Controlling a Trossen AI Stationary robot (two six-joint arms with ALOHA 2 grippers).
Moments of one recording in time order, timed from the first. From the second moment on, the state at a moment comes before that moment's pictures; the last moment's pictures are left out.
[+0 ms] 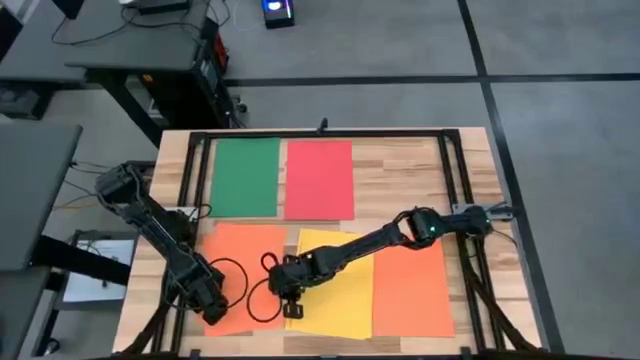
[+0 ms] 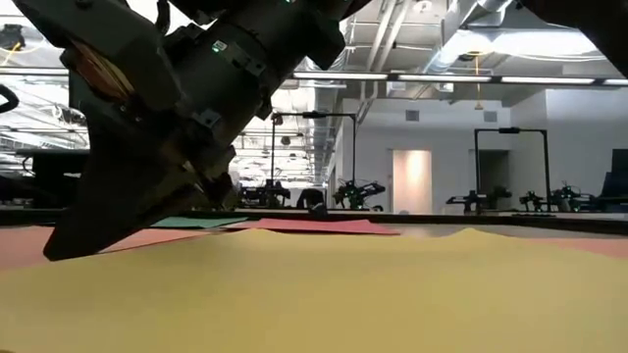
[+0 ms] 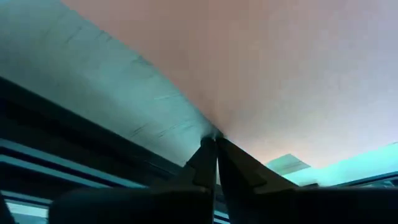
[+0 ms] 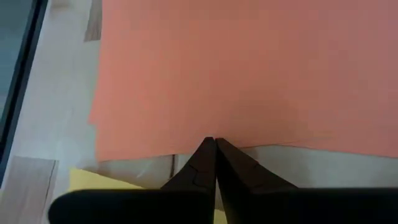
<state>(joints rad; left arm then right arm) -0.91 1.44 0.56 -0.40 0.47 -1.89 0.30 2.54 2.07 -0.43 -0.13 0.33</state>
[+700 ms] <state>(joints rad) -0.91 1.44 0.56 -0.39 0.47 -1.96 0.32 2.54 2.07 -0.37 -0.14 0.36</state>
